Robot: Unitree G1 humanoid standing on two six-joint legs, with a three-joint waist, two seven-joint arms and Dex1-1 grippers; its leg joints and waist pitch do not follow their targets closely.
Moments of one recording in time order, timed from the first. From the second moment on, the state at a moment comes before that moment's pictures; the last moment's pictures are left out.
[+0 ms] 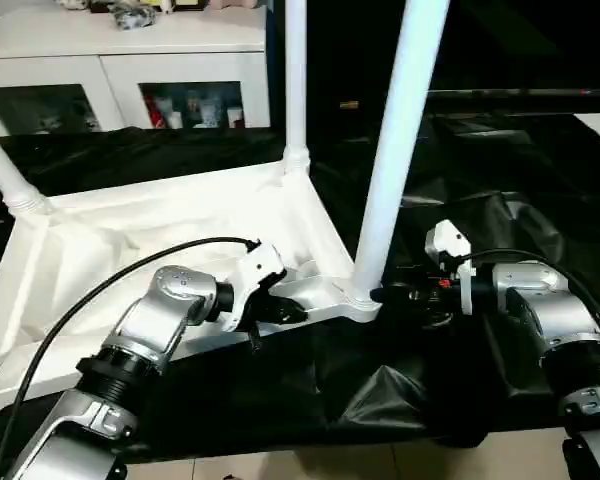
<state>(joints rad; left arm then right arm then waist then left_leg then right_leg) -0.54 0.36 -0.31 0.40 -0.06 0.41 -1.11 -0.59 -0.44 0.09 0.69 0.16 0.15 1.28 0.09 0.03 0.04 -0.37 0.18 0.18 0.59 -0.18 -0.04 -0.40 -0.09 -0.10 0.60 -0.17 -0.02</state>
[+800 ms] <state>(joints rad) -0.52 0.36 -0.31 0.36 -0.06 0.43 -1.11 -0.59 -0.42 0.11 0.69 0.15 0.10 1.25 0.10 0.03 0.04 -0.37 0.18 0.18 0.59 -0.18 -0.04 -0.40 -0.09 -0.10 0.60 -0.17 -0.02</state>
